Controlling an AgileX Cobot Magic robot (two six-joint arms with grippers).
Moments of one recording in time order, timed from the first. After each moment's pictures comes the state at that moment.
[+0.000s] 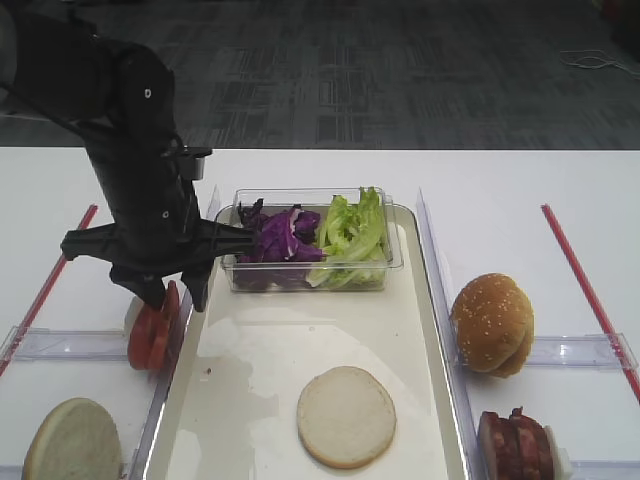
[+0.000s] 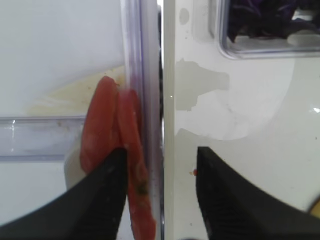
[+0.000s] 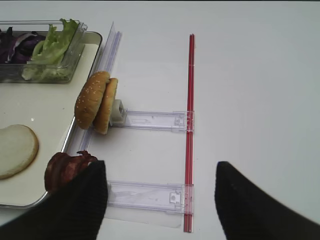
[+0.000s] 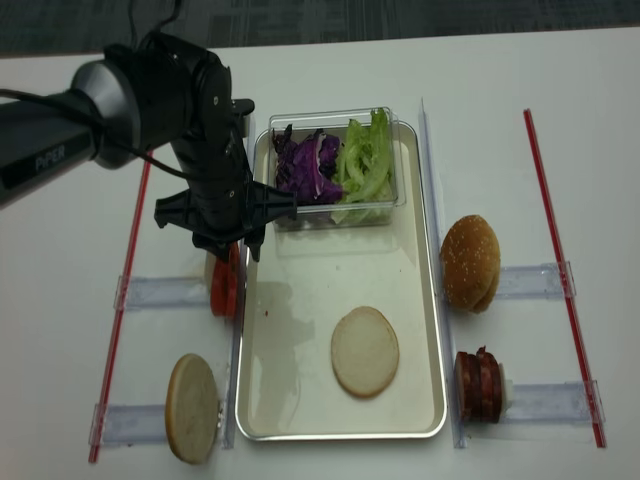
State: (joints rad) left arm -0.46 1.85 -1.27 0.03 0.98 -0.49; right arm 0.09 -0.02 -0.48 0.07 1.12 0.03
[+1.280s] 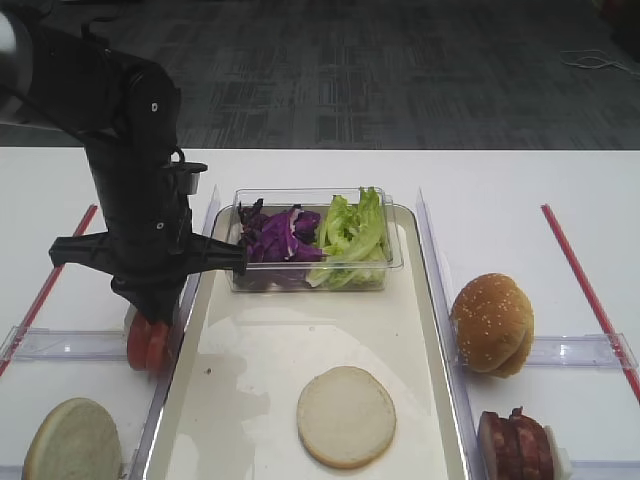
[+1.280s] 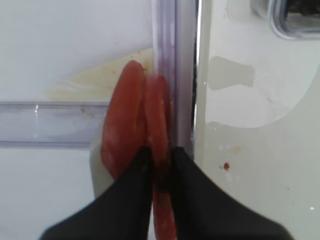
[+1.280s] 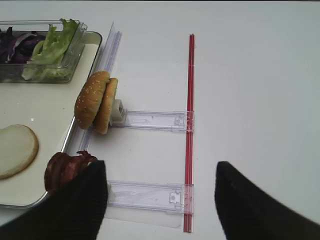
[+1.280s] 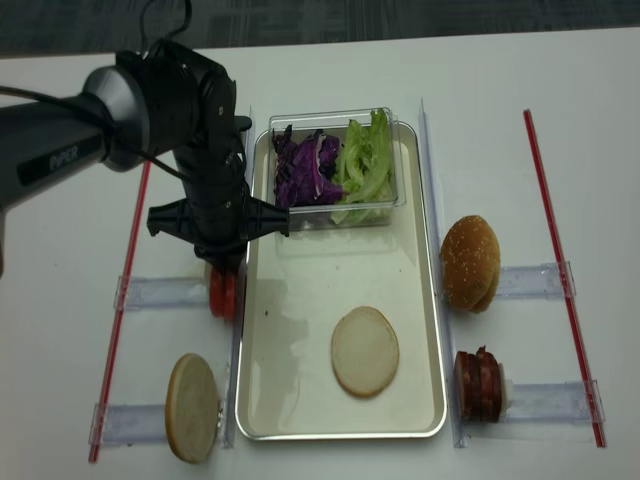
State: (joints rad) left arm -0.46 1.87 -1.27 0.09 1.04 -0.51; right arm 0.09 -0.02 -0.48 0.07 1.12 0.03
